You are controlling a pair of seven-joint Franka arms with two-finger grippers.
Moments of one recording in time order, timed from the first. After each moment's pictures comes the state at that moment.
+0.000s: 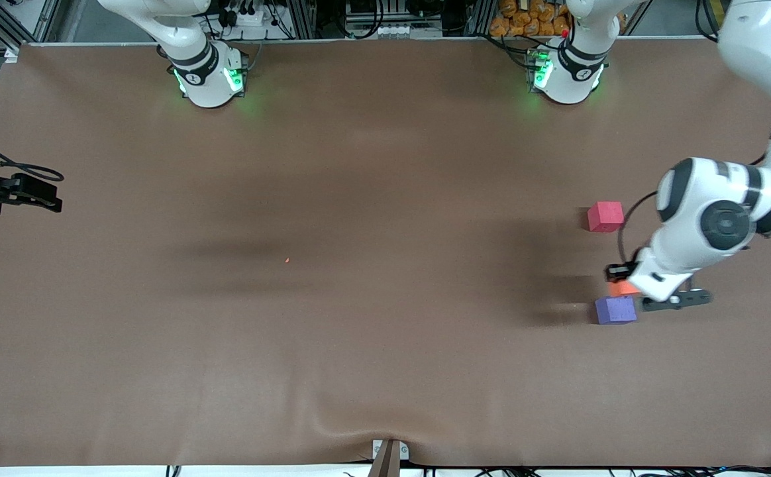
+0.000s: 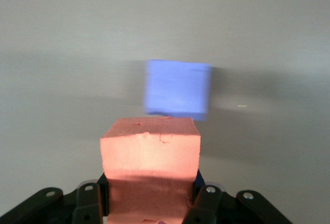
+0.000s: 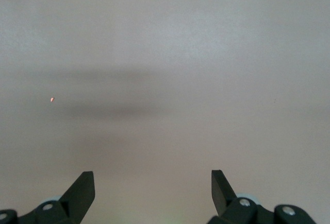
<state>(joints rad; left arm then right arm) 0.45 0.44 -0.48 -1.88 0.39 2.21 -0.34 -0.04 0.20 -0.01 -1.35 -0.04 1.44 -0.09</state>
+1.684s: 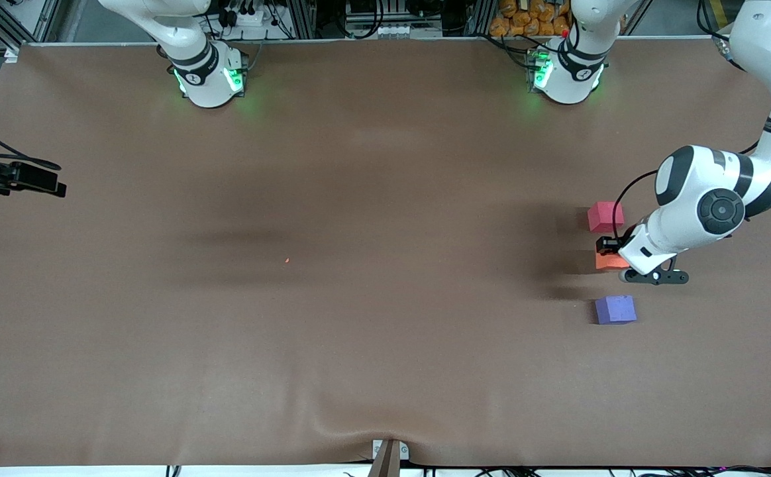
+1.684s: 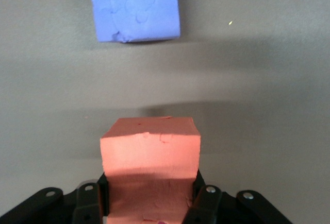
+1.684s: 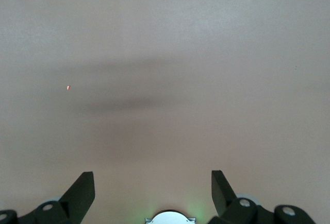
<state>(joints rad) 0.66 0.45 -0.69 -2.07 0.39 2.27 -0.23 -0.06 0.19 -0.01 -1.34 0.03 1.34 -0.01</state>
